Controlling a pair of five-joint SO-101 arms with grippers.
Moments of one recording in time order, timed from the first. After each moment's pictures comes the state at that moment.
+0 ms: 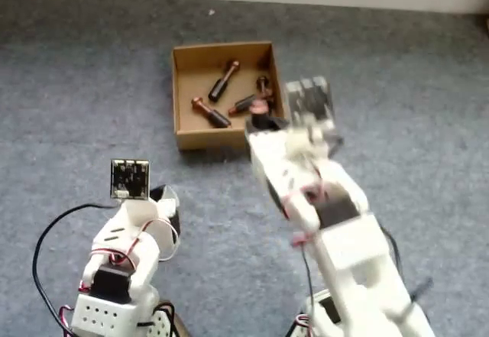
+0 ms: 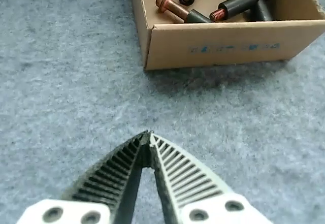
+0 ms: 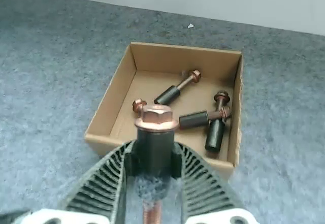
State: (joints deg) left arm 6.7 -103.9 96.0 56.0 16.1; right arm -28.1 -41.2 44.1 32.5 -3.3
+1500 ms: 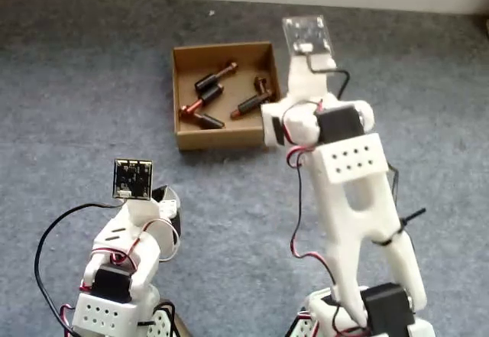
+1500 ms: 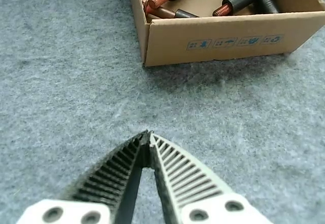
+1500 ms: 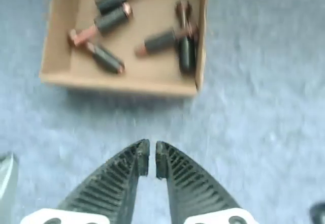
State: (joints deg) left arm 7.0 -103.8 96.0 56.6 15.4; right arm -22.5 -18.8 4.9 81.9 -3.3
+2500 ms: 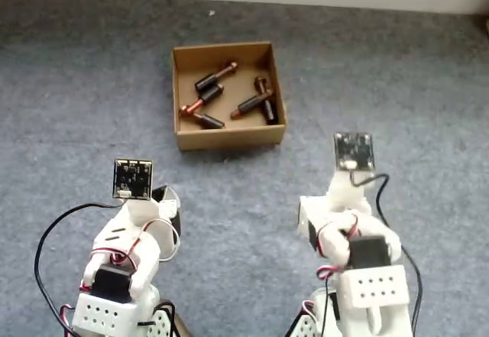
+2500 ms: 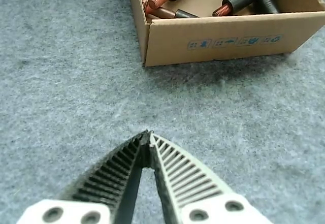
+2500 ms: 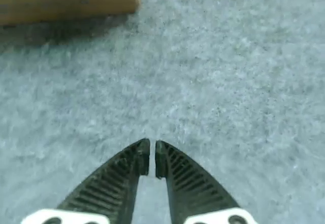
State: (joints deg) left arm 7.0 -103.8 96.0 56.6 15.4; right arm -12.1 -70.5 69.4 62.2 -3.4
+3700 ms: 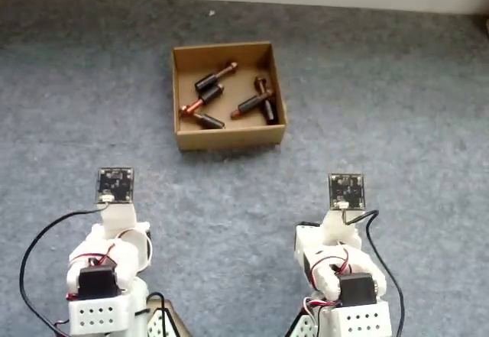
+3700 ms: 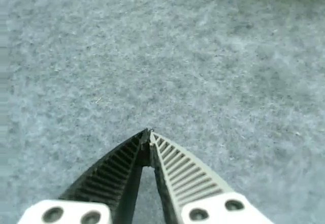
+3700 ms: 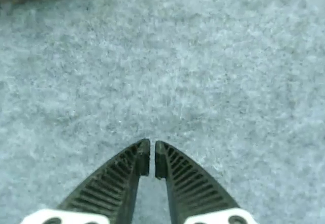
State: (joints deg) left arm -11.8 -103.8 96.0 75.4 1.5; right arm -11.8 -102.9 96.0 67.7 -3.5
